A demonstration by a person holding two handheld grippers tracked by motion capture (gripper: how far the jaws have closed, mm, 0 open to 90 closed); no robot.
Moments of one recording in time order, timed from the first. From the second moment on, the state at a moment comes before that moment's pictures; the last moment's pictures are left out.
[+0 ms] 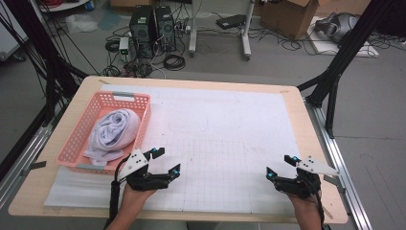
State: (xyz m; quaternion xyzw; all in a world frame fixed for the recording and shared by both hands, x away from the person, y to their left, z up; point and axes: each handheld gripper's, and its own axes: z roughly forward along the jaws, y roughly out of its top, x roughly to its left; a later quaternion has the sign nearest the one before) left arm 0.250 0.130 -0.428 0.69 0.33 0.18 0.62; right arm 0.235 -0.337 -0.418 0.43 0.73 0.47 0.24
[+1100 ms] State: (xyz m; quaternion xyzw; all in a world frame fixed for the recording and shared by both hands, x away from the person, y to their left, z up) left arm 0.254 0.129 -0.402 0.68 0.32 0.17 0.64; right arm 0.238 -0.332 -0.417 0.42 0.74 0.48 0.23
